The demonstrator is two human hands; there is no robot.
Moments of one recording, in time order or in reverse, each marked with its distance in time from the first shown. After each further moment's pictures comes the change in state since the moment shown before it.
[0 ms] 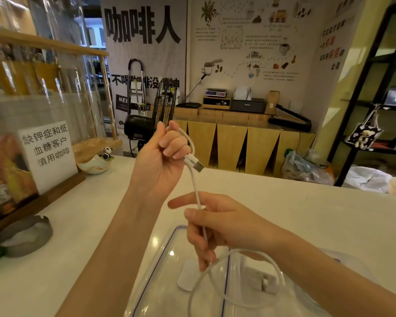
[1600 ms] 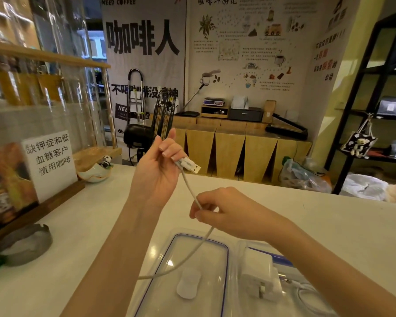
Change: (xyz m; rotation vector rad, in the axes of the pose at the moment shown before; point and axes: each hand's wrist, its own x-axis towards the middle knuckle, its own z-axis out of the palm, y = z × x) left_hand 0.000 0.000 -0.003 -0.020 0.030 0.125; right_hand 0.007 -0.014 -0.019 -0.989 0.283 0.032
